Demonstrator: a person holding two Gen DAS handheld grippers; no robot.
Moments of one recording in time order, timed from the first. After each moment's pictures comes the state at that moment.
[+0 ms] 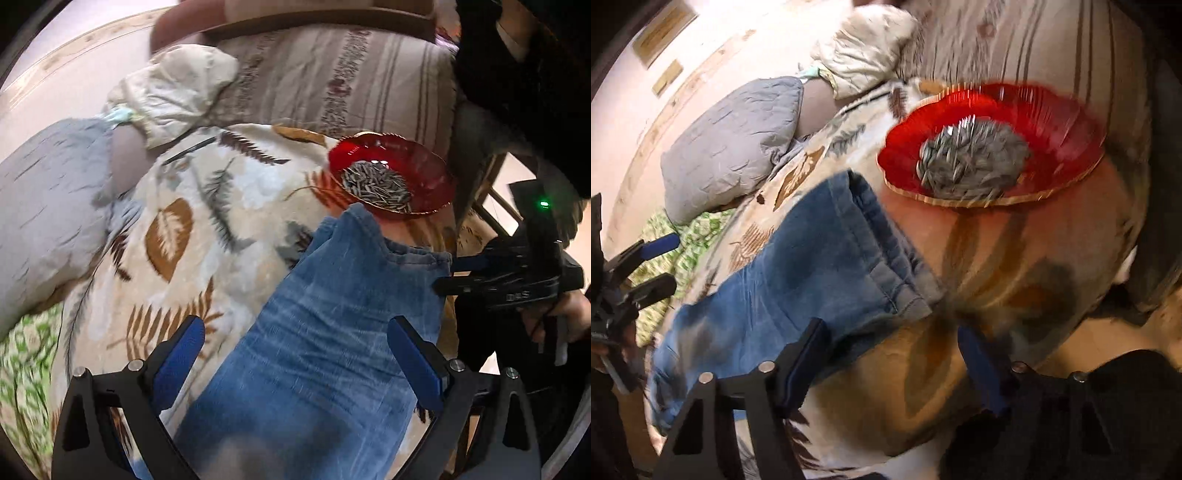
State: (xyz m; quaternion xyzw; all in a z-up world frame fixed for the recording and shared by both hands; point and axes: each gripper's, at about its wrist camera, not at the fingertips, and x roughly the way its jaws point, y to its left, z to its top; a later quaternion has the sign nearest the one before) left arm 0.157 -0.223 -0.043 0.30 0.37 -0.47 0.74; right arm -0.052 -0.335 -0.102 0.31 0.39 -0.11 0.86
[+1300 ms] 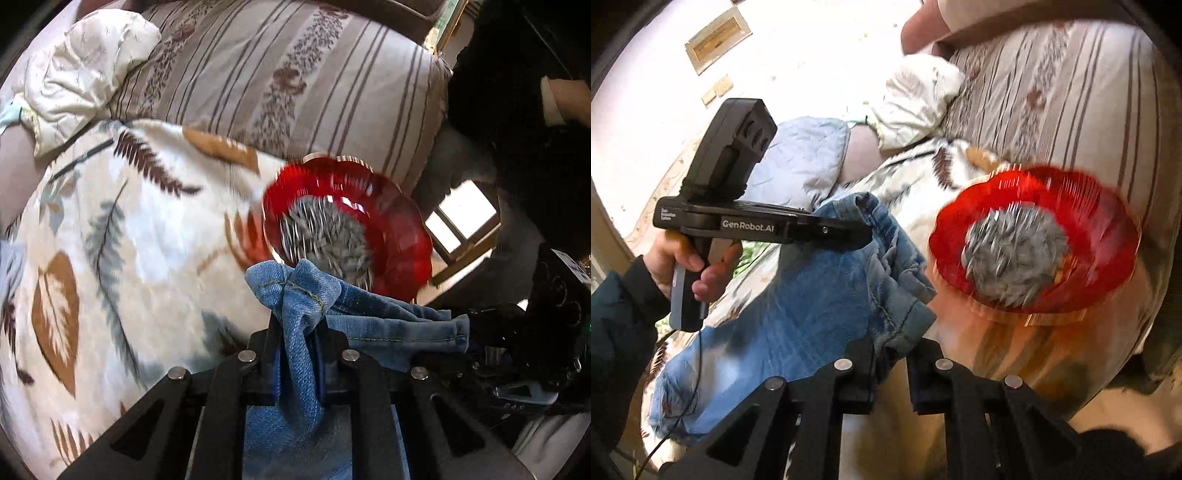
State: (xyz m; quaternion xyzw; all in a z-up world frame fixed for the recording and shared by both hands) left arm 0.232 -0.375 -0.062 0.24 0.45 -0.58 0.63; right arm -0.044 -0.331 -0.047 0.24 0.30 -0.09 0.92
